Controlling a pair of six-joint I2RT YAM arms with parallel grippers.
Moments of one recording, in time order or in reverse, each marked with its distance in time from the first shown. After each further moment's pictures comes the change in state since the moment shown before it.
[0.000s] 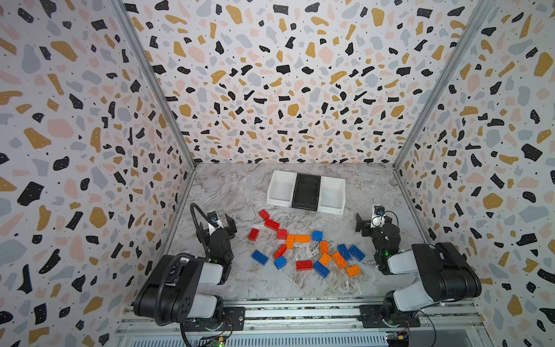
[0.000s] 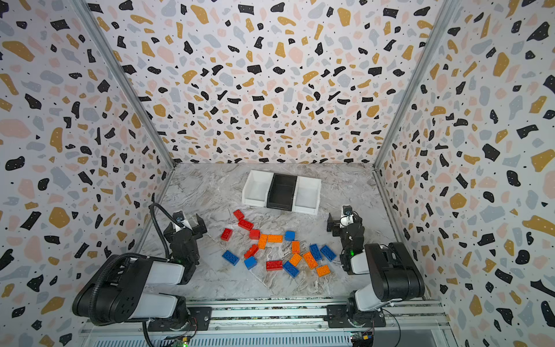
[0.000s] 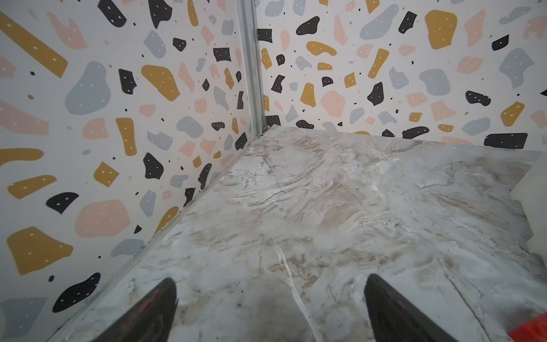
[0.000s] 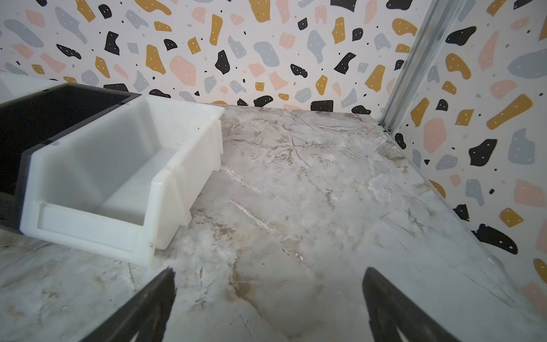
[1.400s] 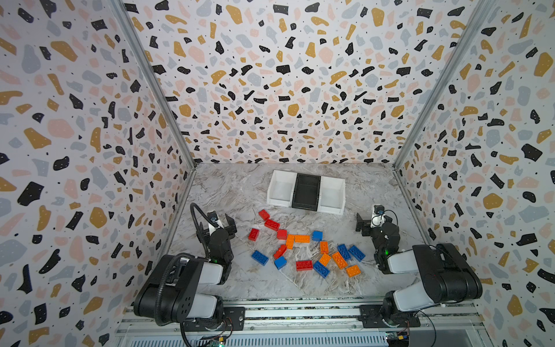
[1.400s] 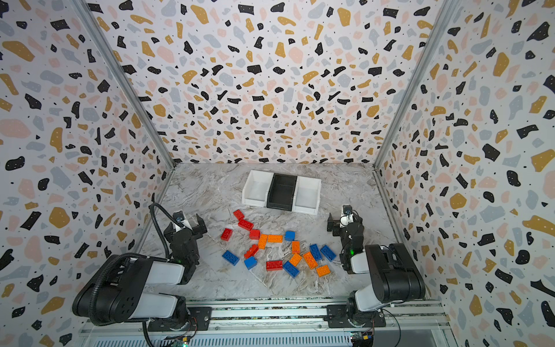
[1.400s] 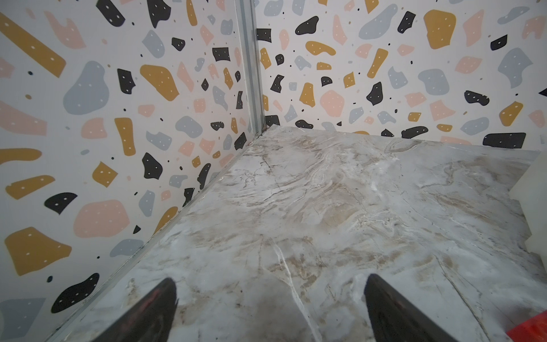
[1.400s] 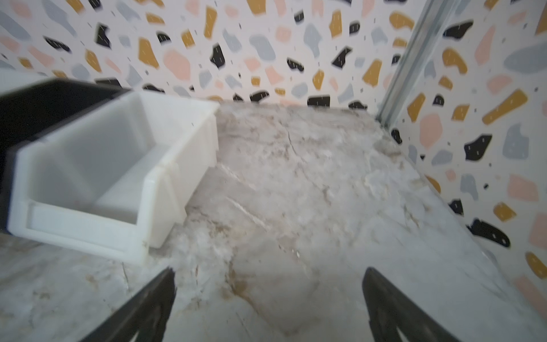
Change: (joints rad) left arm 0.000 -0.014 0.026 -0.063 0.019 0.004; right arm 0.010 -0.053 0.076 -0.191 0.062 0.013
